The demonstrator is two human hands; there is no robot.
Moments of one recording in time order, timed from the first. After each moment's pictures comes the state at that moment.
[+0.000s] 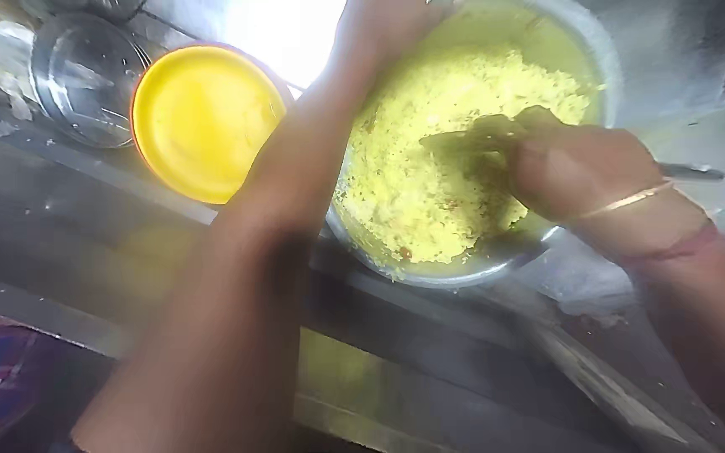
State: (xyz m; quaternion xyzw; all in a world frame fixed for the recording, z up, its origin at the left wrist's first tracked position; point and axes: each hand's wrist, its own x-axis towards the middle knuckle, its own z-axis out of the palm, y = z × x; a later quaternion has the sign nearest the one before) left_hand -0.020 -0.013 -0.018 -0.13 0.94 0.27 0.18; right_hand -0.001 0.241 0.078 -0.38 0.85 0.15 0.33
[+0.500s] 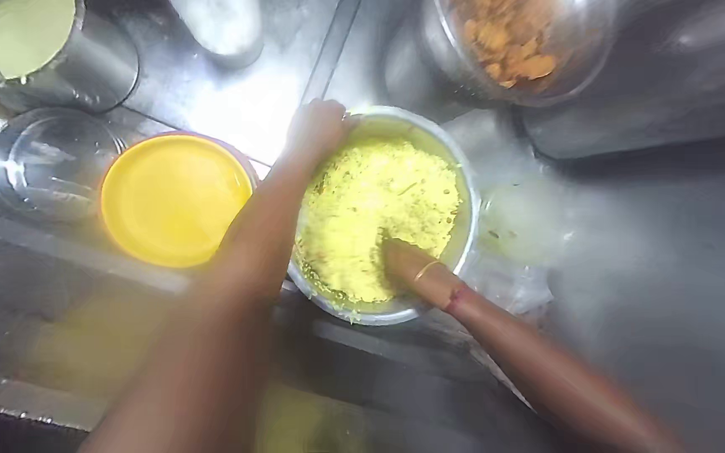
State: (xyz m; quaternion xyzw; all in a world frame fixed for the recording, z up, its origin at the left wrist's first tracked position) left_hand -0.017 -0.007 0.001 -0.14 0.93 0.26 0.23; right_hand 0.063 0.236 0.044 -0.21 0.79 0.16 0.56
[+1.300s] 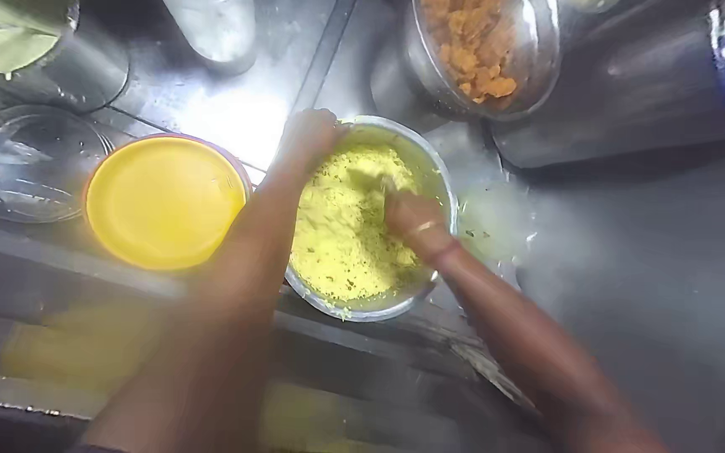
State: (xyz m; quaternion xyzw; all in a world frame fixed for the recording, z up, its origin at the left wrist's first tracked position) left_hand -0.013 -0.008 0.003 -0.15 0.92 0.28 0.22; right_hand 0.013 0.214 0.056 -0.19 0.91 0.12 0.36
